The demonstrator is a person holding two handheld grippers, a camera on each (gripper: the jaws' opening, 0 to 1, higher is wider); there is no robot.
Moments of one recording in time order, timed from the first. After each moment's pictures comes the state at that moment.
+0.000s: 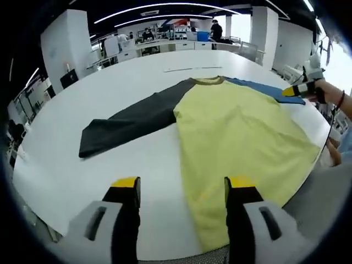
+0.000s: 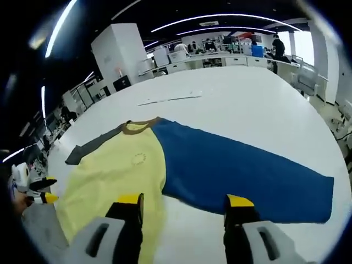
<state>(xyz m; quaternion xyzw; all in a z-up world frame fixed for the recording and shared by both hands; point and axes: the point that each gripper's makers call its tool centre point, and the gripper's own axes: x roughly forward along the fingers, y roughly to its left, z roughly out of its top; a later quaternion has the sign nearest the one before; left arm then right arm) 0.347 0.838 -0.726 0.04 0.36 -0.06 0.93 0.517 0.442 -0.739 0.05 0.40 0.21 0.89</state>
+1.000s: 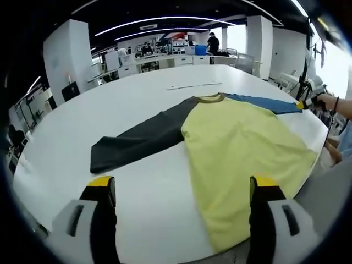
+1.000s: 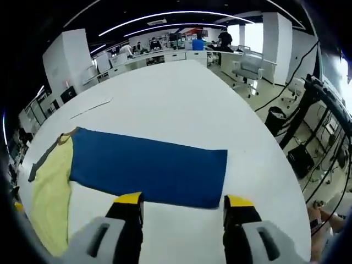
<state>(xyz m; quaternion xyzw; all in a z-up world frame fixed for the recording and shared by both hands) 0.352 0.854 -0.702 0.06 0.32 -0.06 0.95 0.492 0.263 -0.751 0.05 0.42 0.01 0.91</state>
